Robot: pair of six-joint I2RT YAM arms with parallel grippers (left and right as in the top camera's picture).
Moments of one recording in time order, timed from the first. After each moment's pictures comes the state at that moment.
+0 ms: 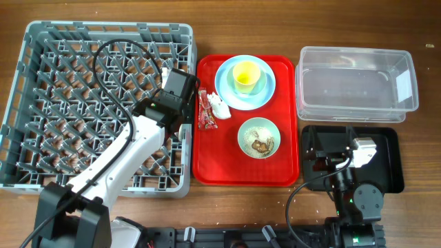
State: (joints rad) left arm -0.43 1.53 1.02 -0.61 -0.30 -0.34; right arm 0.05 0.01 0.01 0.00 -0.05 0.20
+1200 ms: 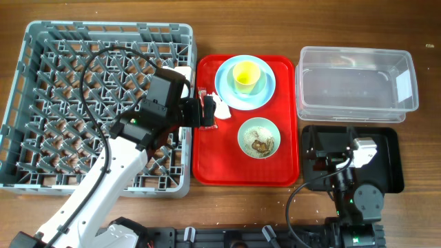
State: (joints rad) left arm -0.43 1.31 1.02 -0.60 0.10 -0.39; right arm 0.05 0.01 0.01 0.01 -0.05 0.20
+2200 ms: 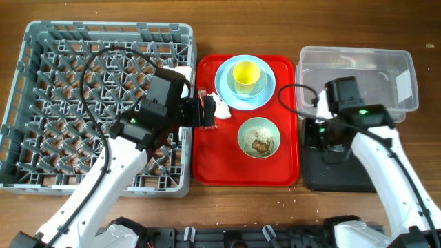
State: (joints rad) left arm -0.43 1.31 1.02 -0.60 0.11 -0.39; right arm 0.13 1.34 0.93 -1.00 -0.18 0.26
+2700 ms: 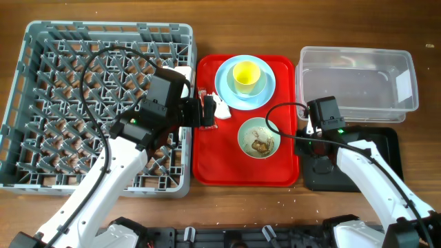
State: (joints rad) left arm -0.43 1.31 1.02 -0.60 0.11 -0.39; right arm 0.19 1.34 0.70 -0.69 -0.01 0.28
